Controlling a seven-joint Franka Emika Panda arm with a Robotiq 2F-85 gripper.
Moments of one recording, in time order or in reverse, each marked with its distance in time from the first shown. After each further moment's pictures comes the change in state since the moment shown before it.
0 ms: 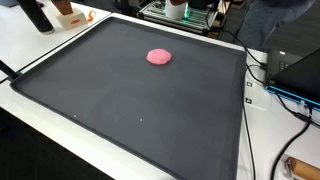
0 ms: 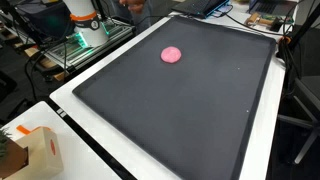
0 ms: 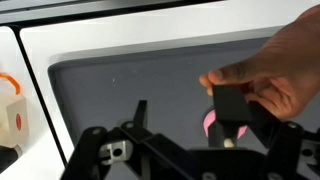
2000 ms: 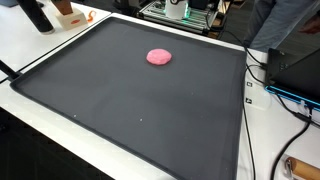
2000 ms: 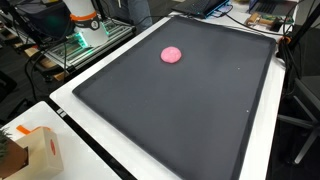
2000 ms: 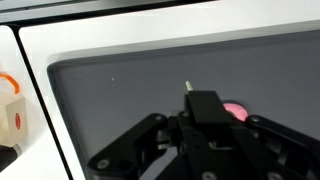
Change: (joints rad) arm 0.001 0.005 -0.005 0.008 0.000 0.000 -0.001
